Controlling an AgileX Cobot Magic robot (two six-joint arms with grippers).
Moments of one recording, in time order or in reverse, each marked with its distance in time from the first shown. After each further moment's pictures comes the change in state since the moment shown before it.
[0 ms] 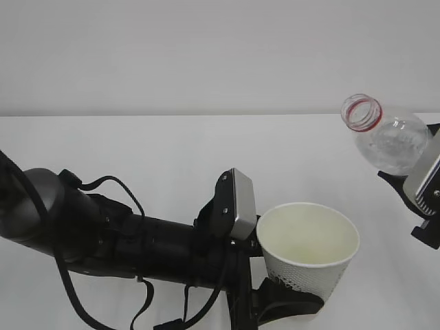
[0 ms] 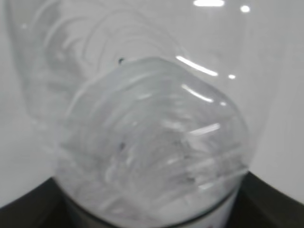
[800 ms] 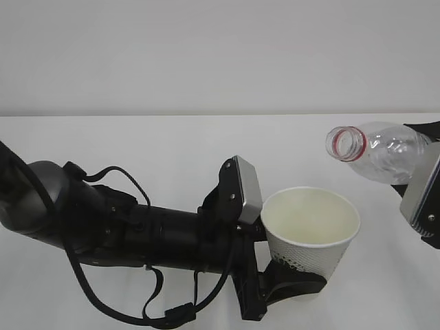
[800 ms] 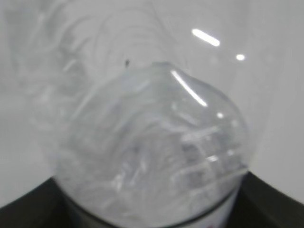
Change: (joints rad) left arm 0.000 0.000 -0.042 -0.044 0.053 0.000; right arm 0.000 0.000 0.000 0.002 -0.007 -0.243
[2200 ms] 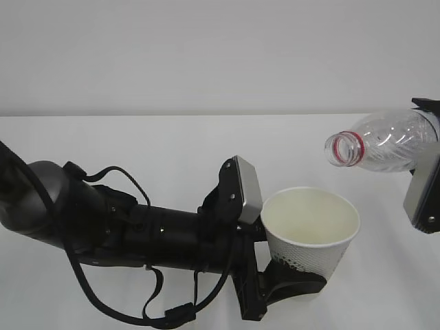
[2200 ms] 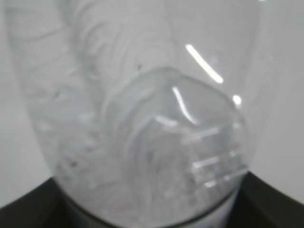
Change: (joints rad) left arm 0.000 0.000 0.000 0.000 0.000 0.000; right arm 0.000 0.000 0.000 0.146 -0.121 -0.361
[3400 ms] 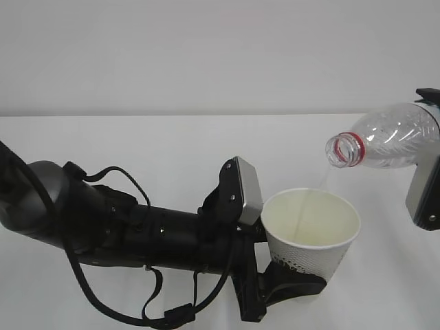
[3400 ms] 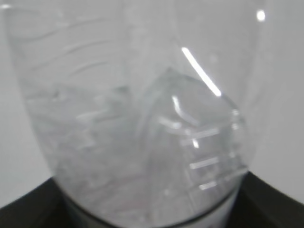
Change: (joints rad) left arm 0.000 0.000 0.000 0.006 0.000 0.000; right arm 0.000 0.000 0.000 0.044 -0.046 -0.118
